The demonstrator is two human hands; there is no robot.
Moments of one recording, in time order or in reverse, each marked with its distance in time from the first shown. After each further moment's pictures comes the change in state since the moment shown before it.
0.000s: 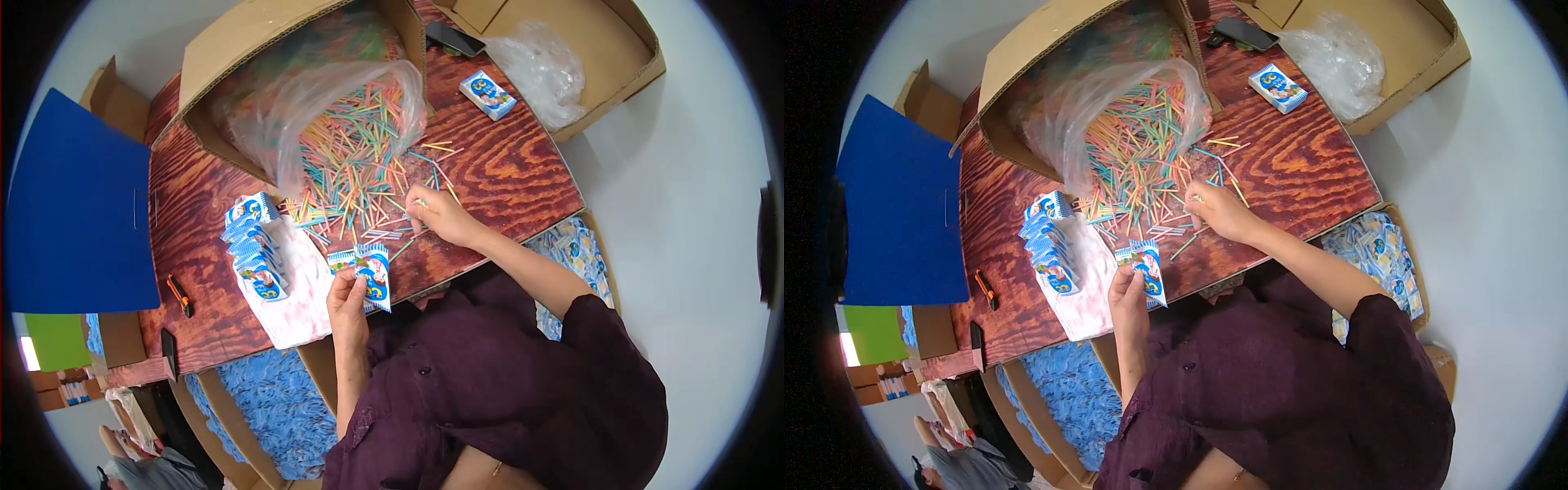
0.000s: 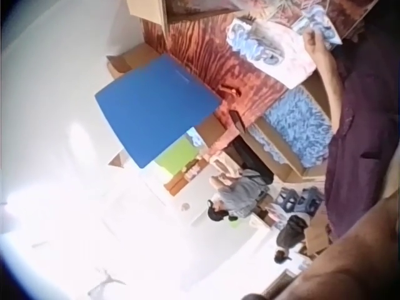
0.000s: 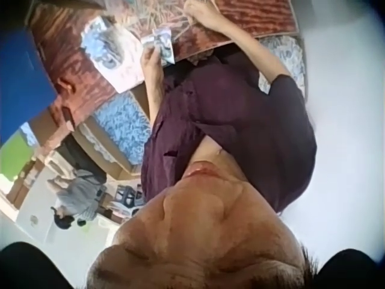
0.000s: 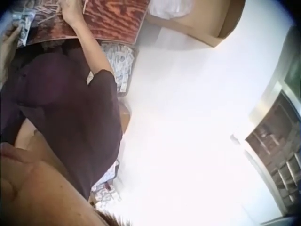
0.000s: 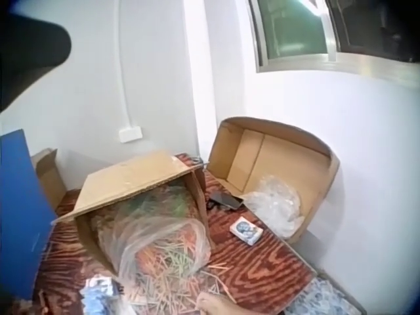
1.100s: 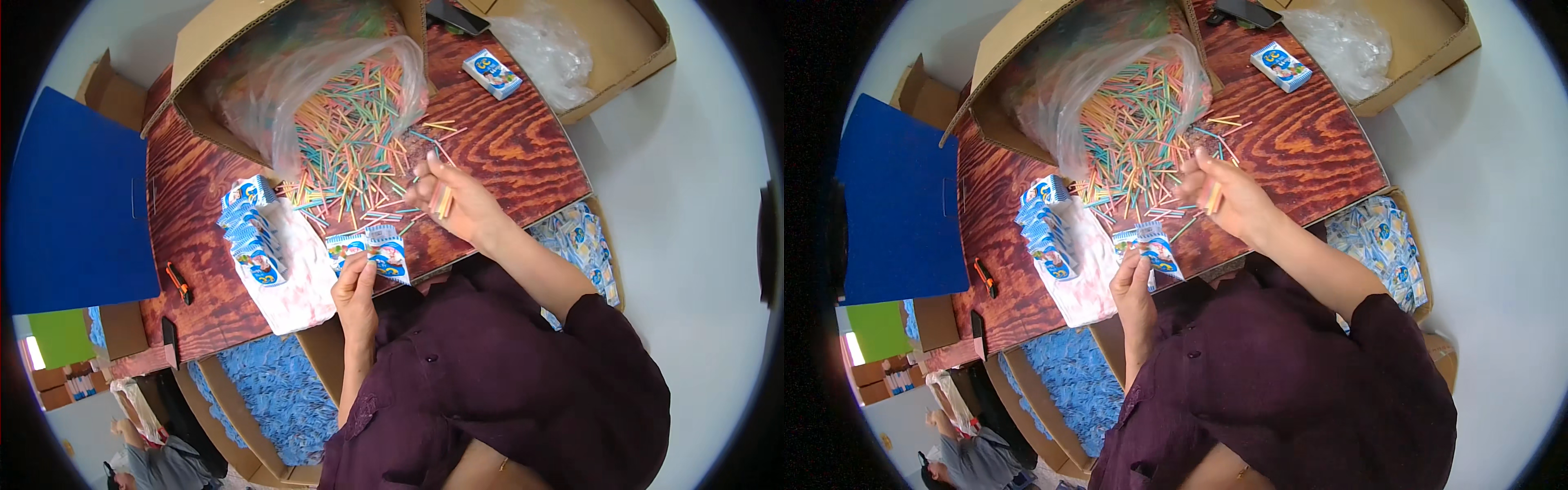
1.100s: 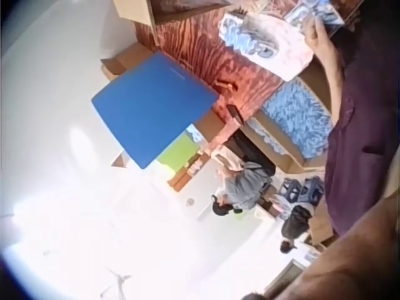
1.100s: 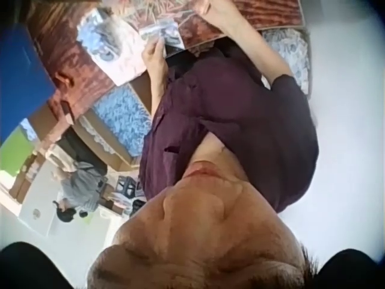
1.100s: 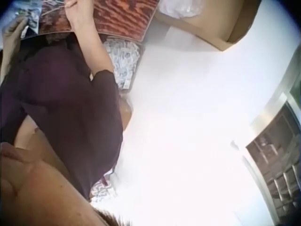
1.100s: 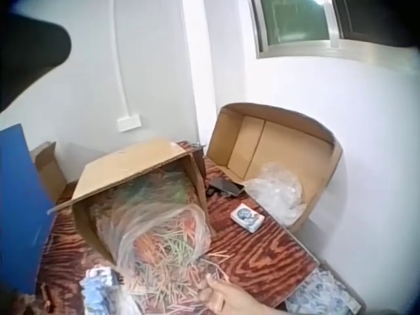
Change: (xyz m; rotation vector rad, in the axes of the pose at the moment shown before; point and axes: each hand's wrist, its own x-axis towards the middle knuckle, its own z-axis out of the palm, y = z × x) left_hand -0.007 -0.008 0.014 0.268 0.079 0.191; right_hand -0.013 -0.027 0.007 1.268 0.178 0.207
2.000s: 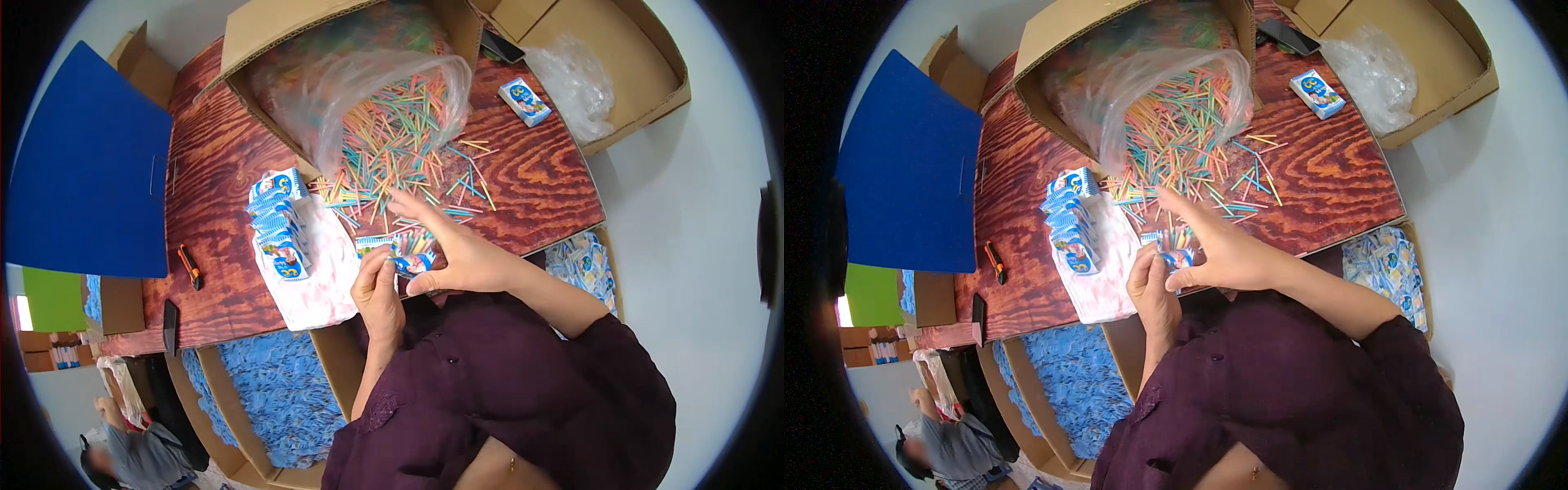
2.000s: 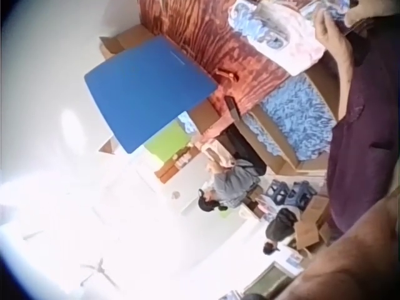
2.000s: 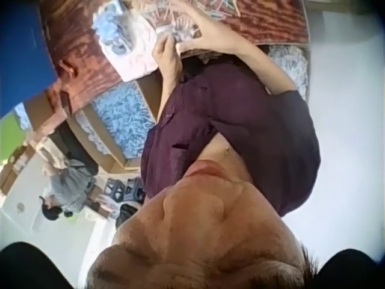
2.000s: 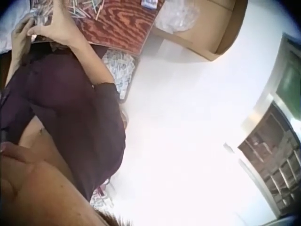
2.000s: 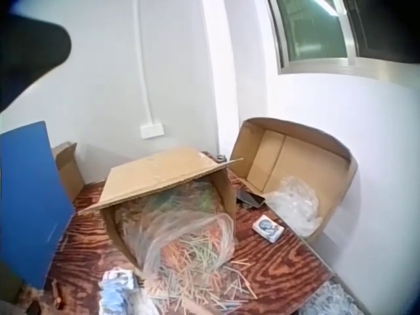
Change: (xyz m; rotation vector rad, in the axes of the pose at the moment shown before) left_hand 0.001 0.014 0.010 -0.285 0.124 0.133; right_hand -0.040 0.016 0.079 -1.333 -0.469 -0.370
